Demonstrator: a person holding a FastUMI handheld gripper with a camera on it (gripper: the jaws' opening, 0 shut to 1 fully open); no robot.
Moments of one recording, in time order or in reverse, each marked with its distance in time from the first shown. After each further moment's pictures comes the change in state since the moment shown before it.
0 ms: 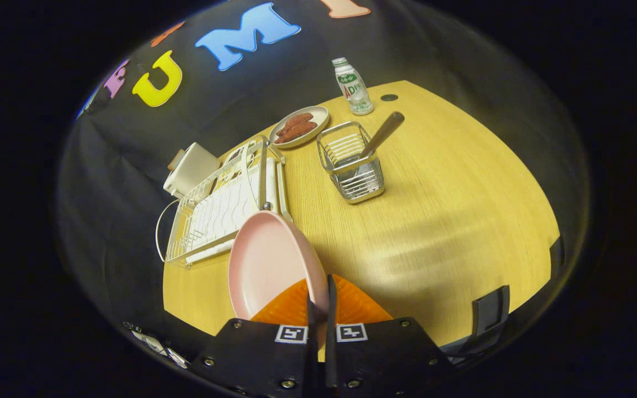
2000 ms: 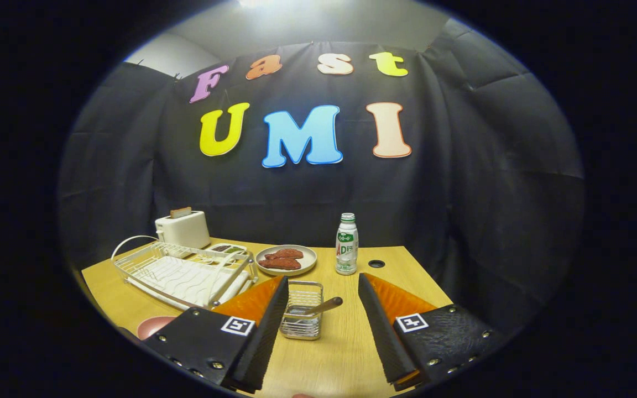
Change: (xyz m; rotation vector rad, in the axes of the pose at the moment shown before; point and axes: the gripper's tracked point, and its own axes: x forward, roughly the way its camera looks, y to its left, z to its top) arm -0.049 -0.054 0.174 -0.470 -0.827 -0.075
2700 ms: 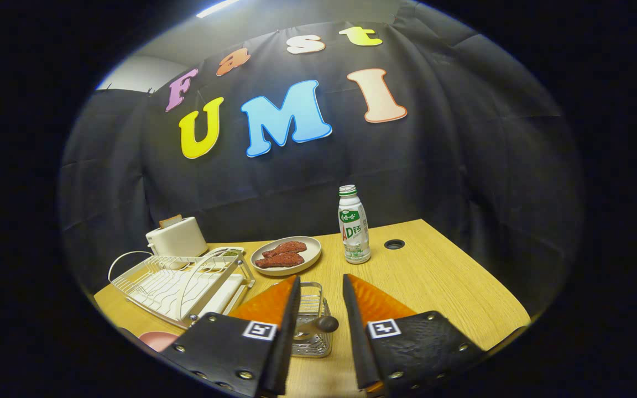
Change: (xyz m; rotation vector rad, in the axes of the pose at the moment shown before) arm 0.073 -0.005 -0.031 0.143 0.032 0.032
